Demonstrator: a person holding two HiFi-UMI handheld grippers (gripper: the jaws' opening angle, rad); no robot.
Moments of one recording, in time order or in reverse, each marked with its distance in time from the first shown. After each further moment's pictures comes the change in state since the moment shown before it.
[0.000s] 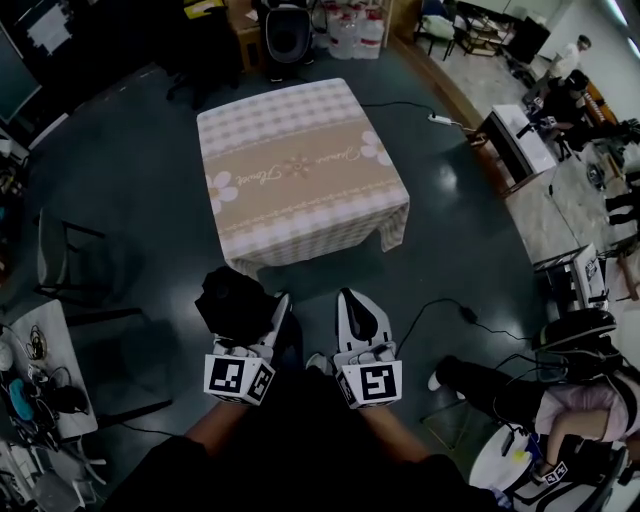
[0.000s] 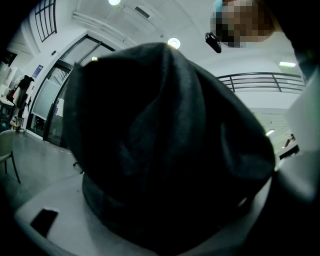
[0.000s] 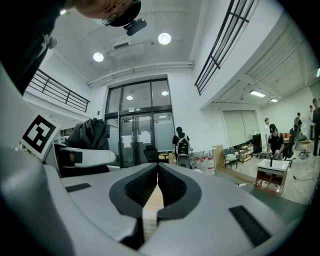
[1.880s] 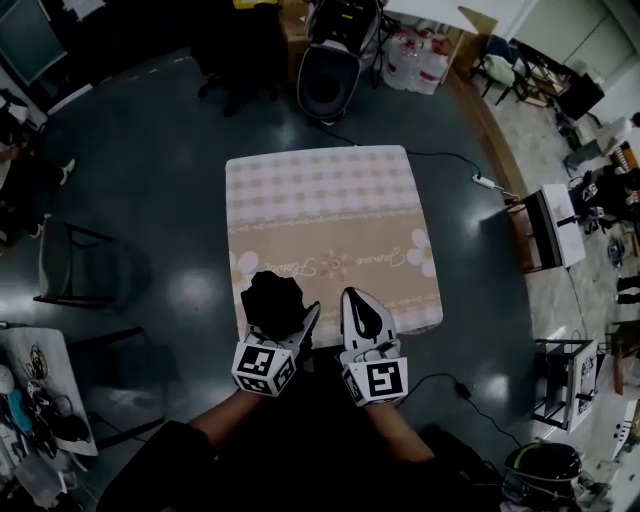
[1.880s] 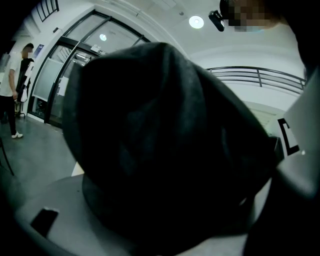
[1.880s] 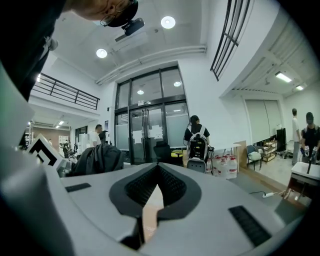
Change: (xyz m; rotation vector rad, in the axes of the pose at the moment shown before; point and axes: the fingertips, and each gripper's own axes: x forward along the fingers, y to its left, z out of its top) left arm 0.272 0.227 -0.008 -0.136 0.182 0.048; right arm 0.387 -0.005 0.023 -0.044 0.052 0.210
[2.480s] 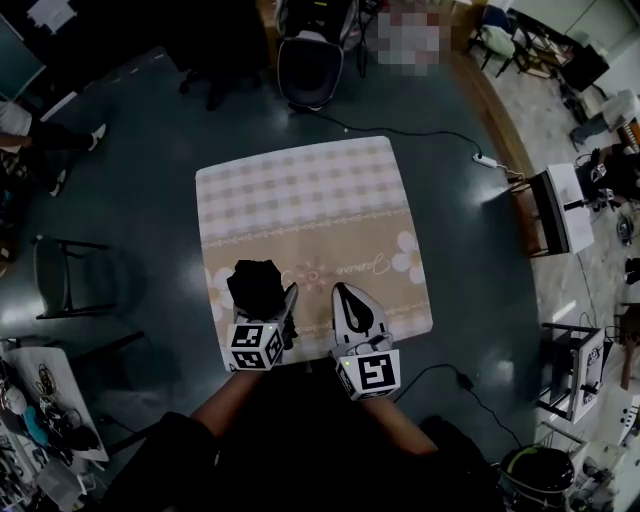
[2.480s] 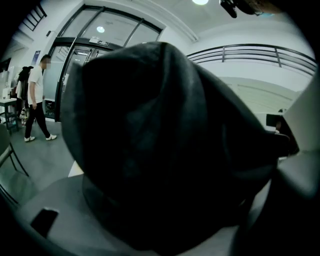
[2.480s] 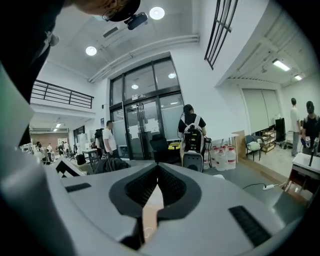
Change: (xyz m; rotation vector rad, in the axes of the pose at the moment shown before) left arm 0.111 0.068 -0.046 0.011 0.167 0.160; right arm 0.056 -0.081 -0.032 0.059 0.089 -0.007
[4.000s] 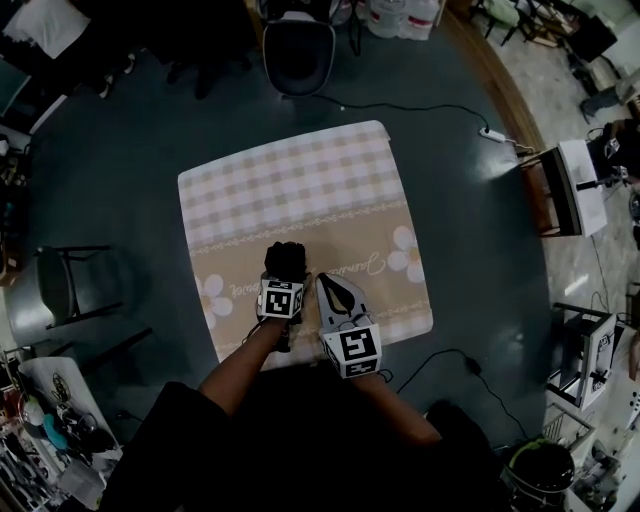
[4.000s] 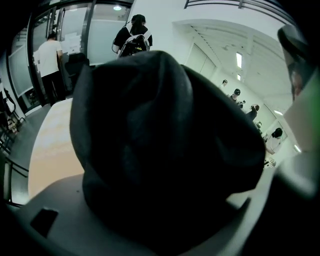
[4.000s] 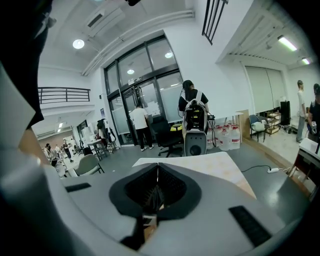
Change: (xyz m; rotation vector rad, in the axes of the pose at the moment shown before) left arm 0.156 0.013 -0.159 0.082 0.594 -0.013; right arm 0.062 -0.047 -0.088 0.086 0.221 0.069
